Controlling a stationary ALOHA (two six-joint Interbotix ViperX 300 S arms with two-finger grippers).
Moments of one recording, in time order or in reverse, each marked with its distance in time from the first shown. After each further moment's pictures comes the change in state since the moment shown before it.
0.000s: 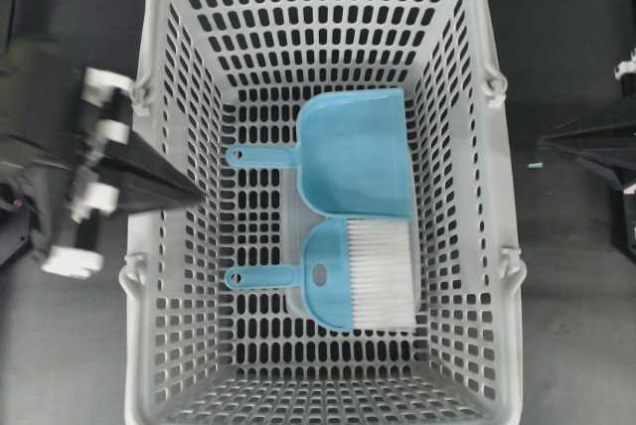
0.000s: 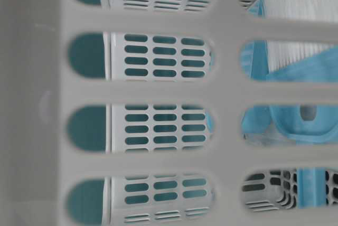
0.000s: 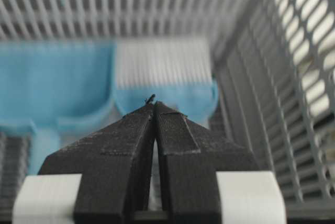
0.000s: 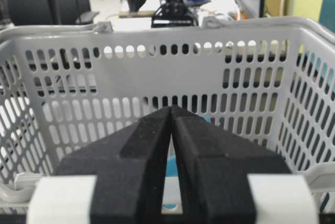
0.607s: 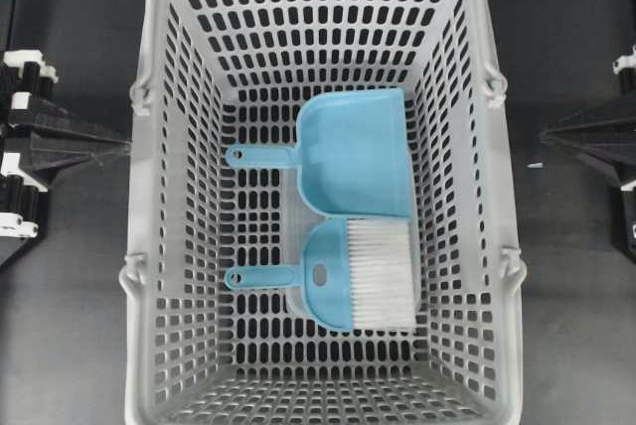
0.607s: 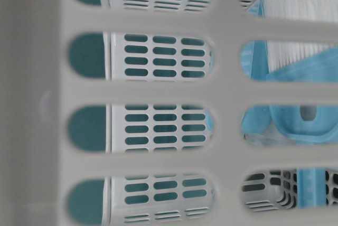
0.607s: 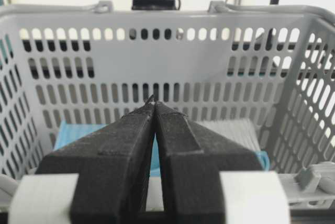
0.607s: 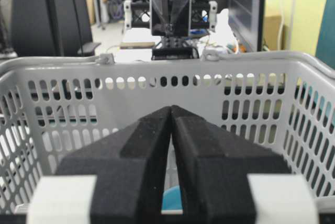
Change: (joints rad) left arm 0.141 -0.403 0.597 -0.037 -0.805 0.163; right arm 0.000 0.035 0.002 -0.006 -0.124 -0.005
